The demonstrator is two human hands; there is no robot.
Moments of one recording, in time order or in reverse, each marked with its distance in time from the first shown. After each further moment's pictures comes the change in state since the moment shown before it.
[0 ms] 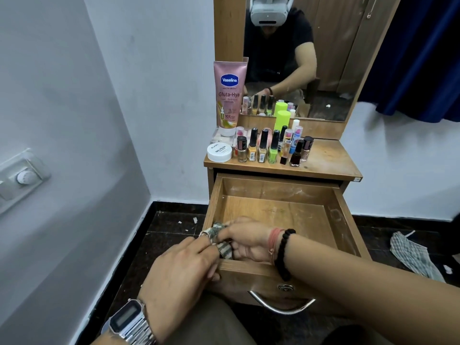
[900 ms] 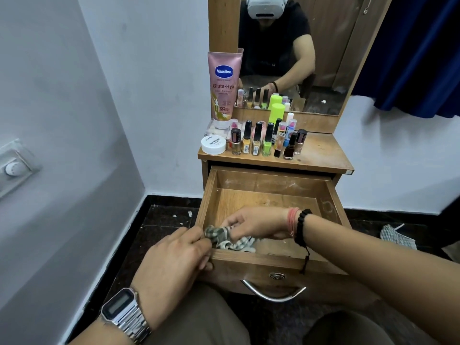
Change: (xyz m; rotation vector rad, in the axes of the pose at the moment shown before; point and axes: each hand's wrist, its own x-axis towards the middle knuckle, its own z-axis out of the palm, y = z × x) left_hand 0.000 0.001 -0.002 0.016 0.022 -0.006; right_hand -0.012 -0.005 -0.048 -0.719 -0.210 -0.169
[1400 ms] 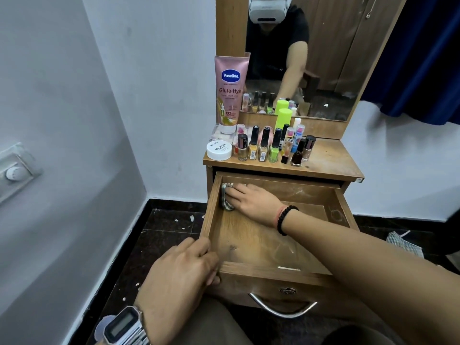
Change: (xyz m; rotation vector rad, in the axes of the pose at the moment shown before) left_hand 0.000 -0.002 0.005 -0.001 0.015 0.014; right_hand 0.069 0.045 -0.047 -1.584 0.640 -0.393
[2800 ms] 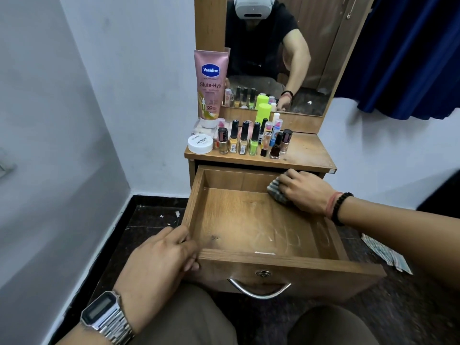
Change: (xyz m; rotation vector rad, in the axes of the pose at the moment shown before) left_hand 0.000 0.003 -0.006 -0.101 -0.012 0.006; right_hand -0.119 0.065 -0.034 -0.125 -0.269 0.135
